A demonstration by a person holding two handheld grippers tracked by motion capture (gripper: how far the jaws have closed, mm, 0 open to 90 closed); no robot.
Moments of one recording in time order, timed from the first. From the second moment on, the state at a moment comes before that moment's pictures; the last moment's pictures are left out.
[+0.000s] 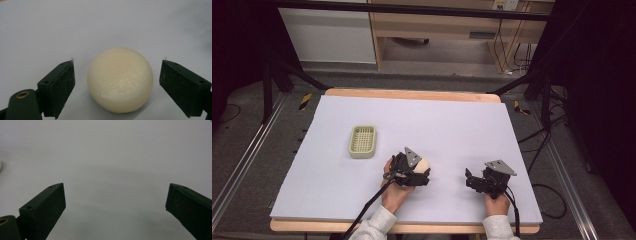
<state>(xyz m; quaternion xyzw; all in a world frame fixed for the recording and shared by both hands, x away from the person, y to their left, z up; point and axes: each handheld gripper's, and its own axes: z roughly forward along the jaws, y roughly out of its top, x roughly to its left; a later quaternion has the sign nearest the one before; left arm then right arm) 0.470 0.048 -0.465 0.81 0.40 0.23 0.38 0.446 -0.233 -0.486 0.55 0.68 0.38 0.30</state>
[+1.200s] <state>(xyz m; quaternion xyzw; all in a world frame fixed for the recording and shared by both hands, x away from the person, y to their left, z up) 0.478 0.043 -0.482 0.81 0.41 0.20 0.37 0.446 -0.233 -0.486 0.55 0.68 0.38 0.30</state>
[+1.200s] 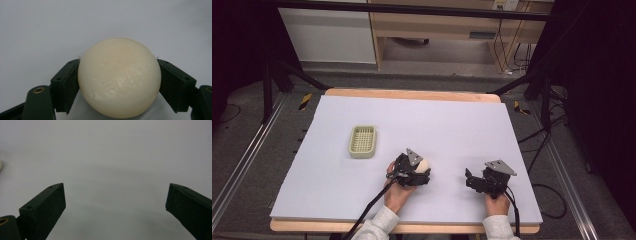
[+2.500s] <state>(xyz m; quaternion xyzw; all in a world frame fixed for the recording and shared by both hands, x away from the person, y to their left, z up) 0.474 0.045 -0.478 0.81 0.39 0.20 0.38 0.446 -0.233 -0.486 0.55 0.68 0.38 0.30</state>
